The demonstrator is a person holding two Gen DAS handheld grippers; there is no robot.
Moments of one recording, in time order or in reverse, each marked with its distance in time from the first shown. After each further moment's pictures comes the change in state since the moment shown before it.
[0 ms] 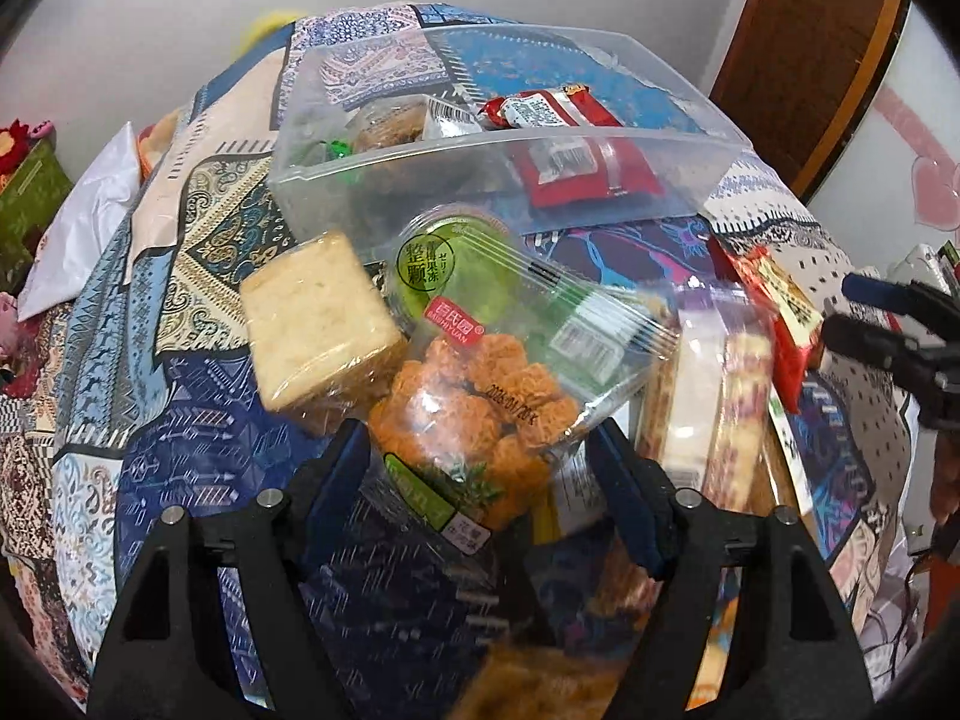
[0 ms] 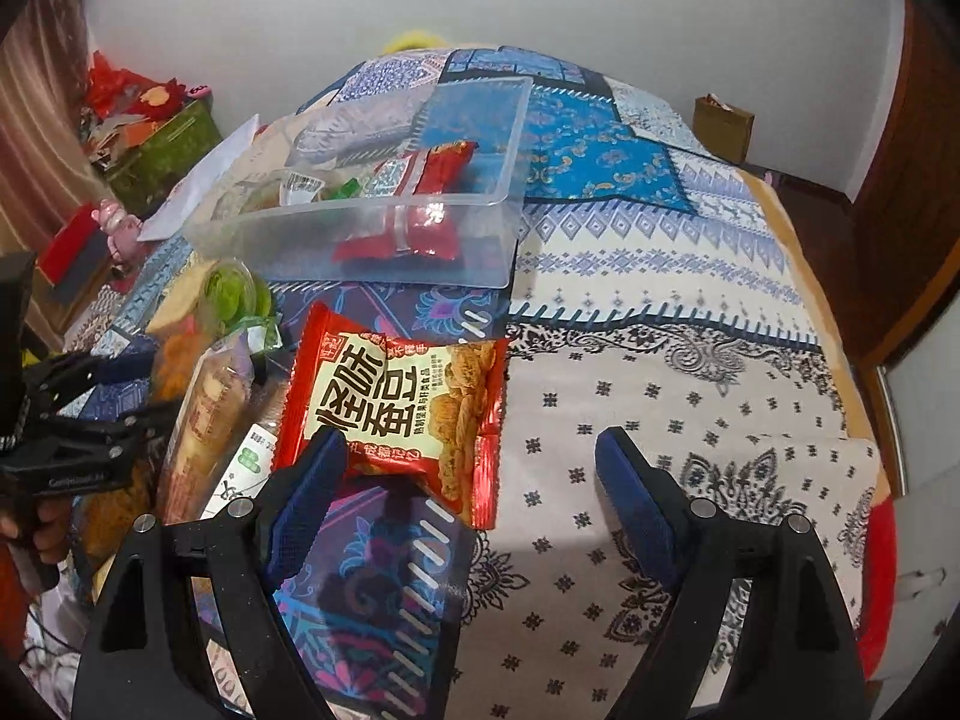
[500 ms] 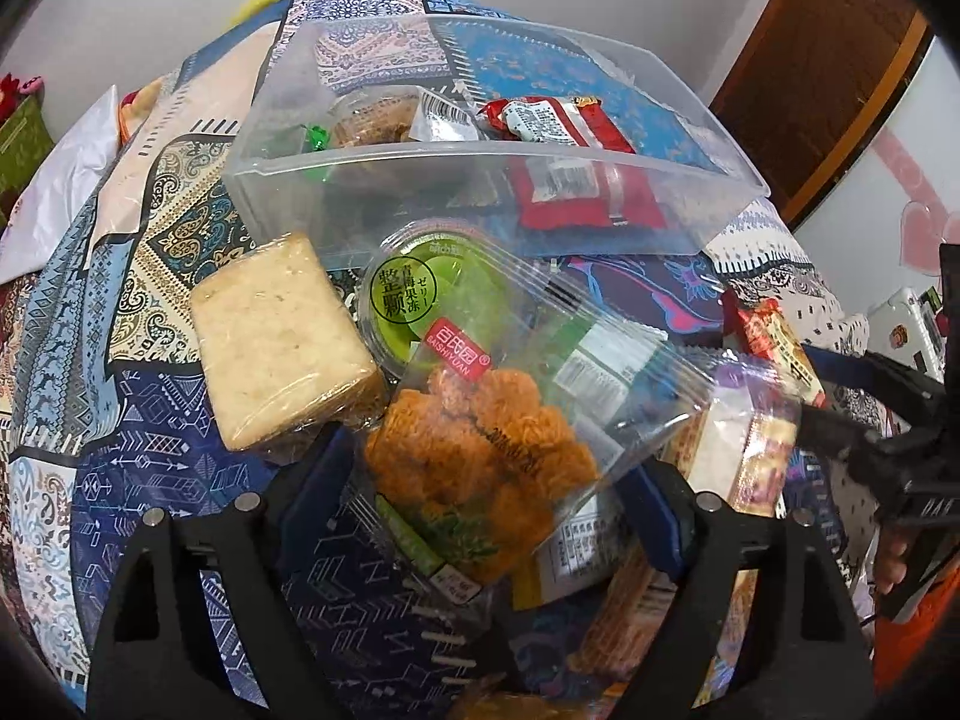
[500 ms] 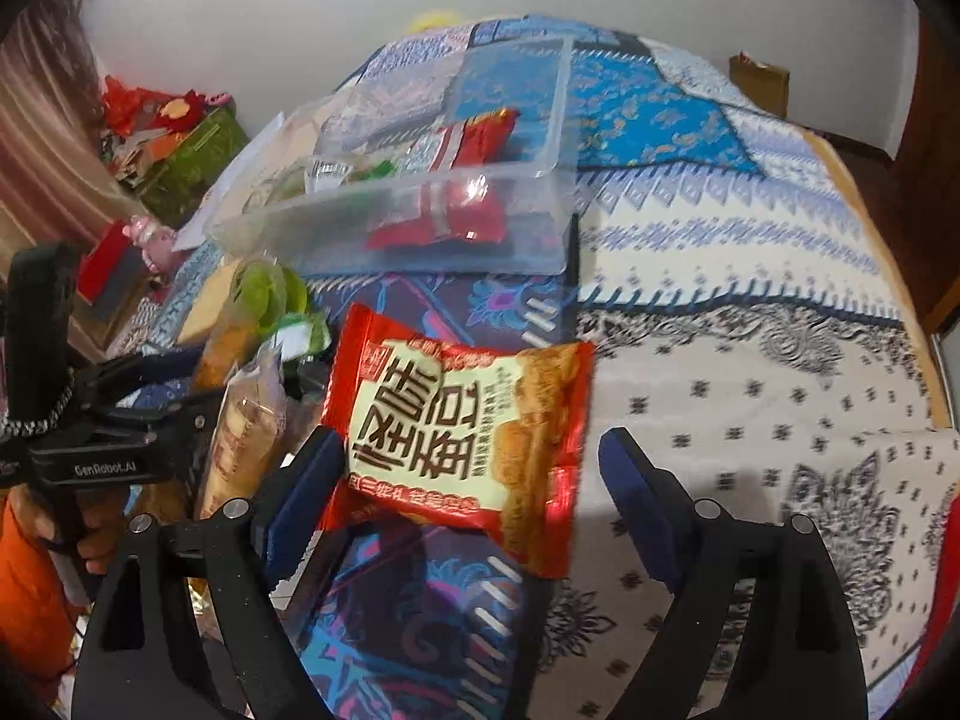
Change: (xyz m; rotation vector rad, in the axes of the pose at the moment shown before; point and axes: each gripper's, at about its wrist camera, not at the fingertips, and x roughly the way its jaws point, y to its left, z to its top) left arm 0.020 0.006 0.018 -0.081 0.008 -0.081; right arm 0.029 0.011 0.003 0.046 0.055 0.124
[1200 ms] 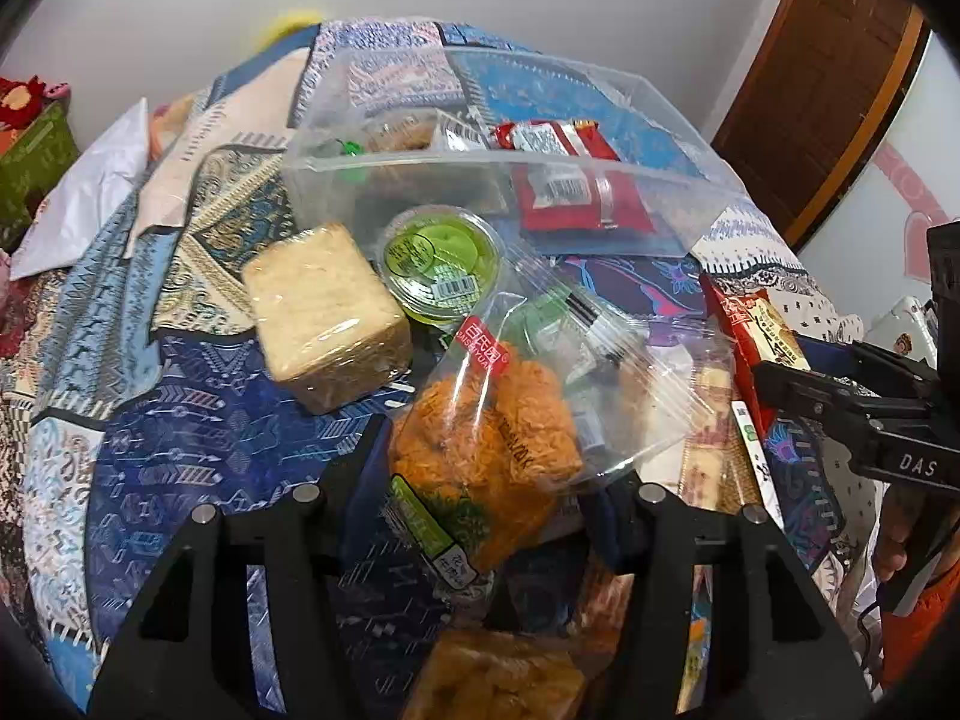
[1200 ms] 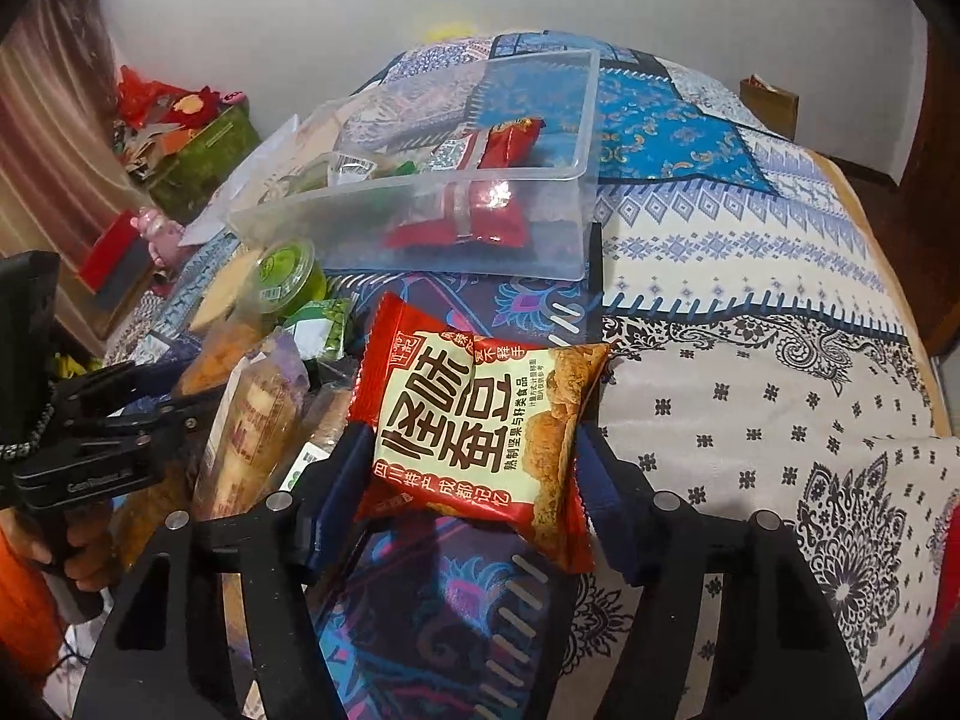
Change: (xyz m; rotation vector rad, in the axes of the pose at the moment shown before) left arm -0.033 -0.001 -0.027 -0.009 -0.087 0.040; right arm -0.009 0.008 -0.005 -0.024 -0.056 -0.001
